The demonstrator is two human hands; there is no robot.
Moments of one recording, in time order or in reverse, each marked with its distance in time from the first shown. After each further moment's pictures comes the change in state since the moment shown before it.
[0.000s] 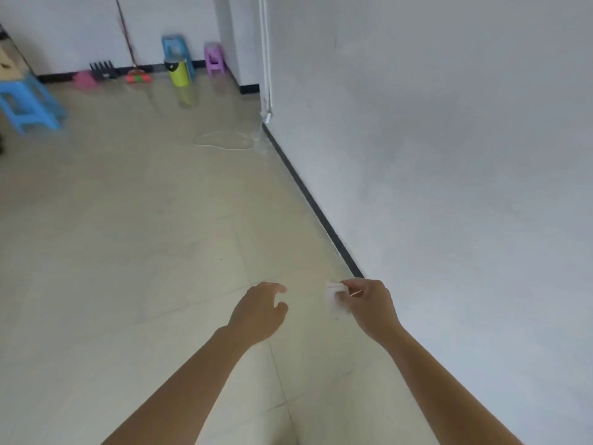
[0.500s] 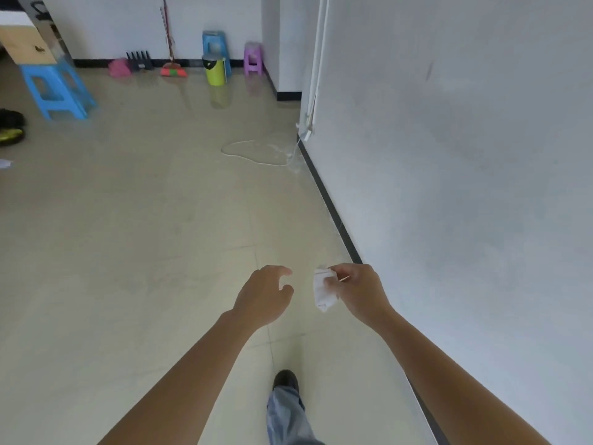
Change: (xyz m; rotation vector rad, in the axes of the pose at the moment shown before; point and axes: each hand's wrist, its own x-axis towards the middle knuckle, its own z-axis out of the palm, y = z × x) left_hand 0.294 -0.119 -0.181 -0.127 0.131 -0.071; right_hand 0.340 -0.169 0.132 -0.108 -0.144 -0.141
